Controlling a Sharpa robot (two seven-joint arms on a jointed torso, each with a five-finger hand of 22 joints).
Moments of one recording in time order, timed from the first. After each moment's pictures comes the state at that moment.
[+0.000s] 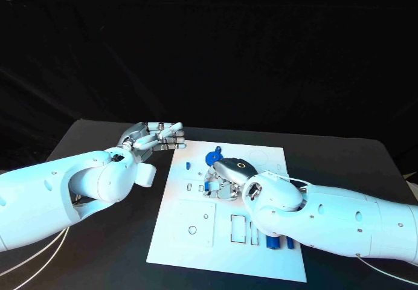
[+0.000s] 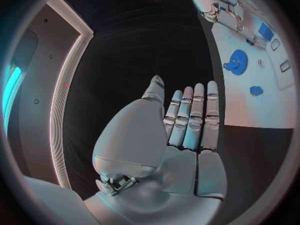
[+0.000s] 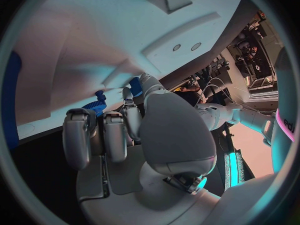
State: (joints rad) left arm 1.25 -0.95 -0.02 1.66 0.00 -0.41 0.29; left_hand 1.47 0.01 -0.06 0.19 0.05 0.95 0.22 0.12 0.07 1.05 0.17 0.10 0.08 1.04 0.13 0.12 0.13 0.17 0.92 0.25 0.26 0.08; right arm 1.18 -0.61 -0.13 1.61 -1.63 -0.41 -0.39; right_hand 1.35 -0.14 0.05 0.24 0.27 1.03 0.13 0.10 0.23 1.39 0.05 1.33 1.31 1.47 -0.02 1.52 1.31 0.04 1.47 0.08 1.45 1.31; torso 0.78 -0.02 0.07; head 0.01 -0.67
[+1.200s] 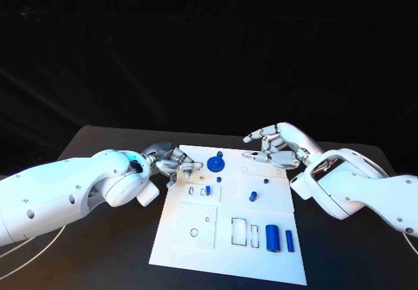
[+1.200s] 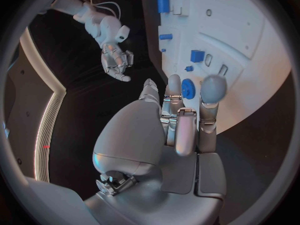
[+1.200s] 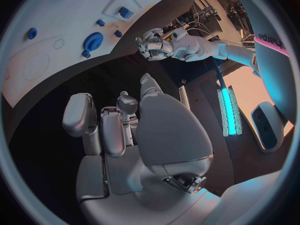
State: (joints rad) left arm 1.25 -0.91 -0.02 1.62 -0.58 -0.19 -0.18; left_hand 1.40 0.04 -0.15 0.28 0.05 1.10 0.10 0.20 0.15 1.29 0.02 0.51 0.41 1.47 -0.04 1.44 1.30 0.13 1.37 0.05 1.03 0.73; right arm 1.32 -0.96 -0.13 1.76 -1.01 -0.59 0.09; right_hand 1.42 -0.08 -0.06 0.27 0.26 0.96 0.15 0.10 0.25 1.18 0.06 1.07 1.07 1.47 -0.01 1.38 1.27 0.09 1.32 0.10 1.18 1.29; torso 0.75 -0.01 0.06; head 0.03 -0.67
